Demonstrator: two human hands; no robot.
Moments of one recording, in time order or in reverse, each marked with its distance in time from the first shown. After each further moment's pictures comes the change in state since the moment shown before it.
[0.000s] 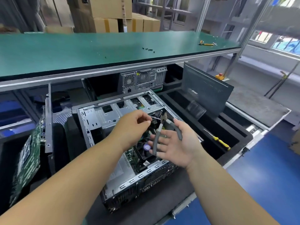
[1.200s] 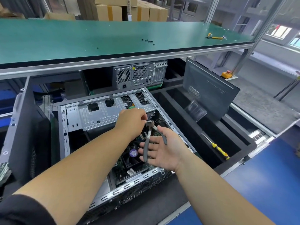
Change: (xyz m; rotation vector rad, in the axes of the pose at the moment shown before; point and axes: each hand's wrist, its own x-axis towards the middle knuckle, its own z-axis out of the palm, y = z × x) left_hand 0.103 -0.040 0.071 0.625 0.083 0.126; right_hand 0.048 -0.026 -0.036 -0.100 0.047 0.196
